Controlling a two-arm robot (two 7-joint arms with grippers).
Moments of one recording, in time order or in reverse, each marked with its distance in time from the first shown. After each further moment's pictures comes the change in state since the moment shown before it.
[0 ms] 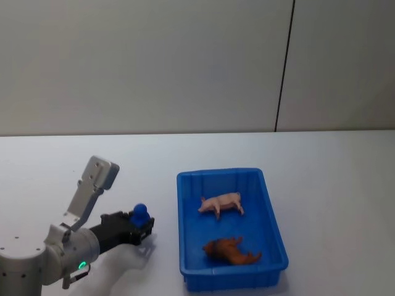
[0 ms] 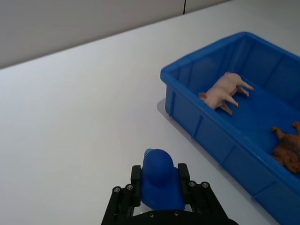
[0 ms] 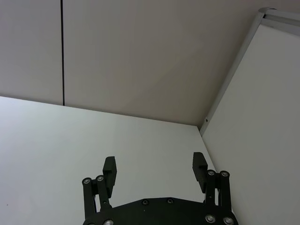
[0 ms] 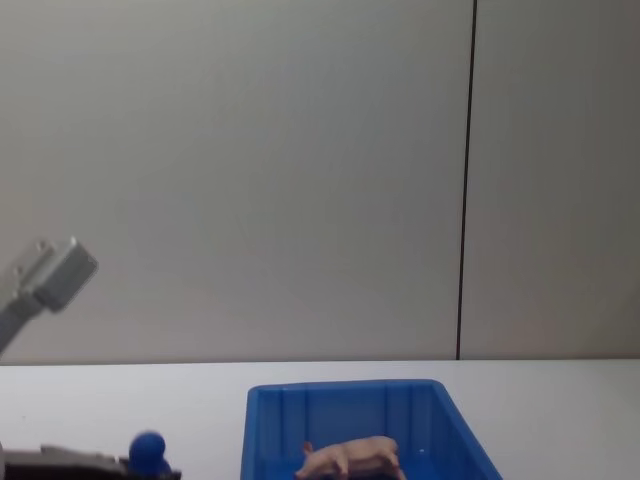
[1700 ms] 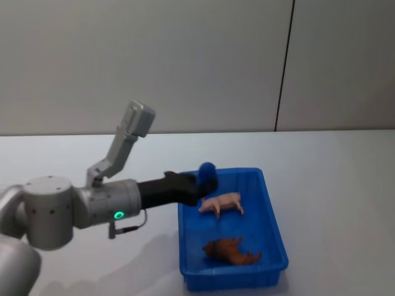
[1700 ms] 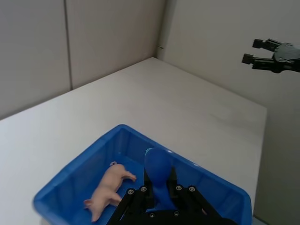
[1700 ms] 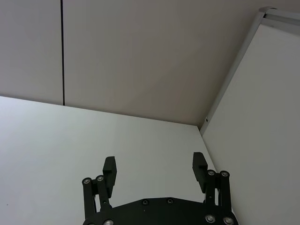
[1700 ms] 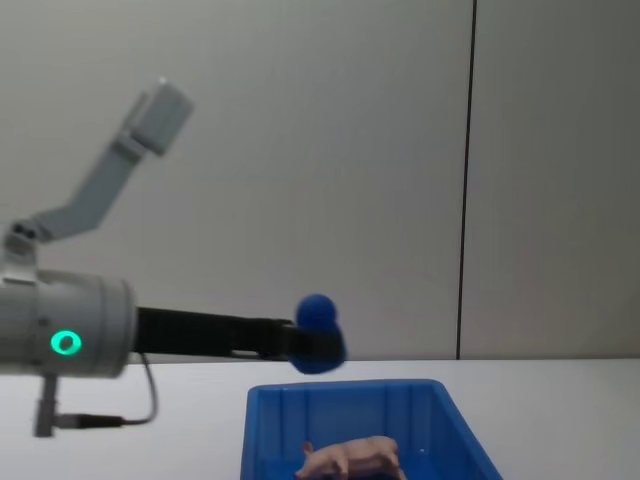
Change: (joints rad) left arm -0.217 -0.108 0.023 0.087 -0.057 0.026 -0.425; right arm 0.000 0.000 0.000 0.000 0.000 0.000 0.000
